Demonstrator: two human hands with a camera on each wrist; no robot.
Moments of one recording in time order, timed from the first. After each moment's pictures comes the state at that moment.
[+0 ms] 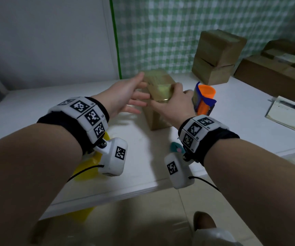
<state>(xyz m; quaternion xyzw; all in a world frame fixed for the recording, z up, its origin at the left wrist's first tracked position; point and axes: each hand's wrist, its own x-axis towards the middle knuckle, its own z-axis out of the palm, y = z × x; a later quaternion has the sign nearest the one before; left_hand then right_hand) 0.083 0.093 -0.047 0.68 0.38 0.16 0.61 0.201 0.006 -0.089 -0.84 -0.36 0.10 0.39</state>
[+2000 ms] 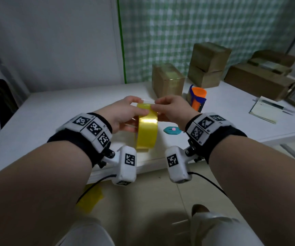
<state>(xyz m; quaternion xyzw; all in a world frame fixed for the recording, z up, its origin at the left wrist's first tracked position) 0.024 0.019 -0.045 0.68 0.43 0.11 0.59 0.159 -0.058 -0.059 -0.67 -0.34 0.38 0.54</state>
